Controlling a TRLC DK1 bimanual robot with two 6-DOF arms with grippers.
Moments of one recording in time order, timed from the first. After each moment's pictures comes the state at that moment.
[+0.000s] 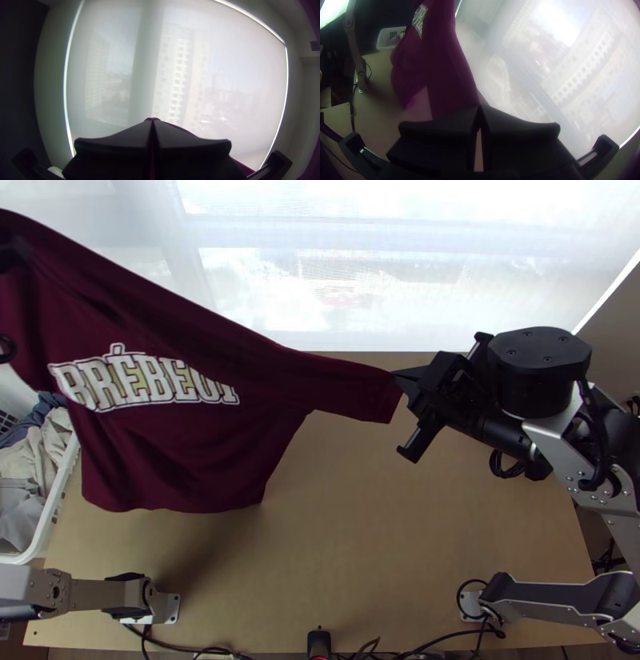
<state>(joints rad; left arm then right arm) 0.17 1.45 2.20 -0.57 0.07 -0.12 0.83 1.37 1.98 -1.03 0.14 -0.41</state>
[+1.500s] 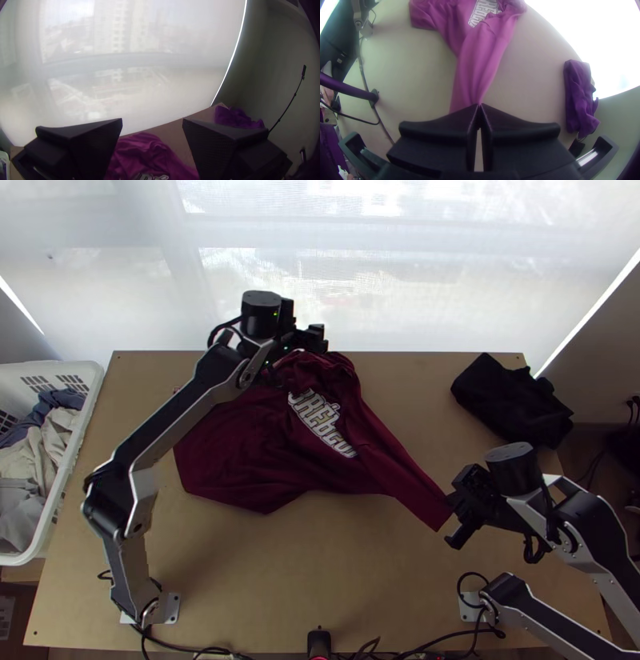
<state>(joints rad) -0.54 1.93 1.95 -0.33 -0.05 -0.18 0.55 0.88 1.05 -1.19 -0.04 -0.28</state>
